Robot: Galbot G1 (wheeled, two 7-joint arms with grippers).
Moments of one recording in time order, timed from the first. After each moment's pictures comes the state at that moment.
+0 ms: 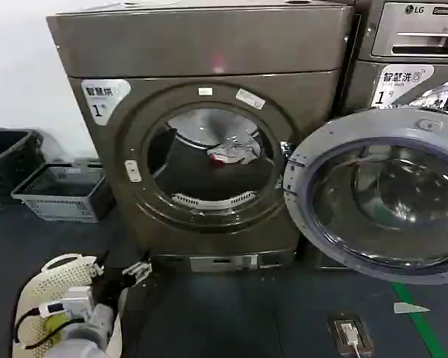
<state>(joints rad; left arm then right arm) 1.39 -1.52 -0.62 -2.35 0.01 0.74 0.04 -1.63 1.12 2.45 1.80 0.49 -0.38 0.08</state>
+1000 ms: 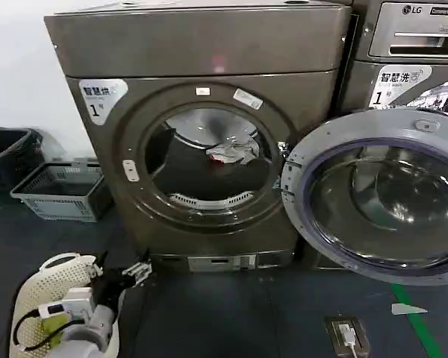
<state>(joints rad) 1.40 -1.53 -0.61 -2.37 0.02 0.74 0.03 -1.64 1.11 2.44 1.76 0.55 -0.30 0.14</state>
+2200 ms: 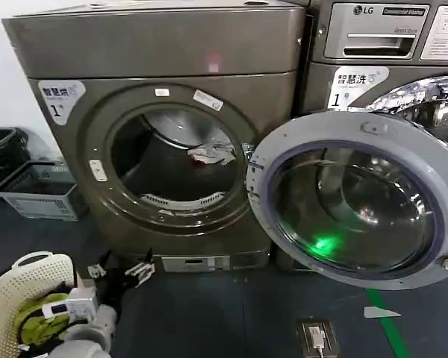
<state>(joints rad) 1.38 -1.53 -0.59 -2.36 0.02 0.74 0.03 -1.63 1.13 2.43 1.73 0.55 -0.25 0.17</state>
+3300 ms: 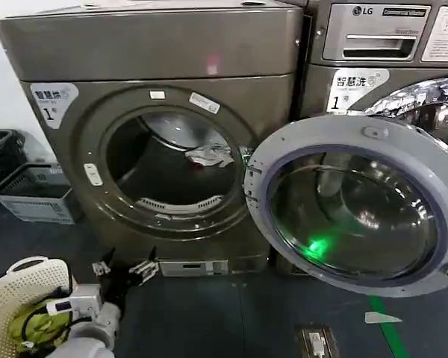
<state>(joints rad) 1.38 -1.53 -0.57 -2.34 0.03 0.74 0.03 -1.65 1.12 2.46 1.70 0.59 -0.20 0.22</state>
